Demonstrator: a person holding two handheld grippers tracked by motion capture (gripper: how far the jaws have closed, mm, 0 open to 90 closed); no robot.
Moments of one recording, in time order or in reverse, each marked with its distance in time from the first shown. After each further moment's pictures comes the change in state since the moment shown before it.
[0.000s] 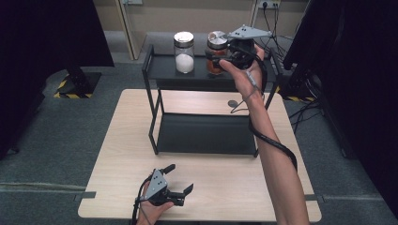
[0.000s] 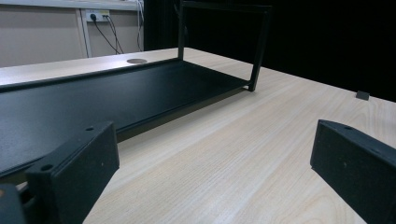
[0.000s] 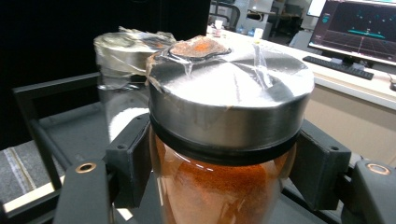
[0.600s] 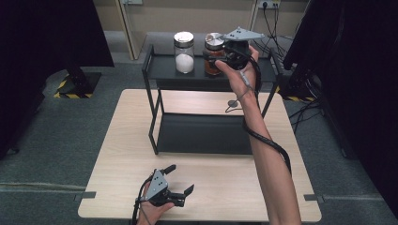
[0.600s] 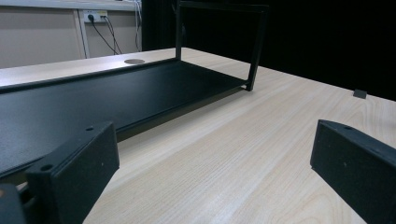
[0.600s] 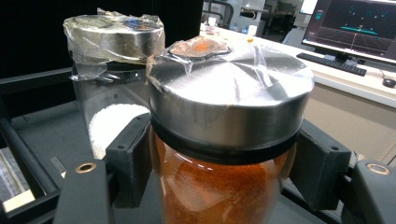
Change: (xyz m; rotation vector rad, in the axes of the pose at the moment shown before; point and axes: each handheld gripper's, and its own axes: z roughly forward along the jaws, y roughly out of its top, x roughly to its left) left arm 0.000 0.000 0.000 0.001 -0.004 0.005; right arm 0.004 -0.008 0.016 0.002 -0.026 0.002
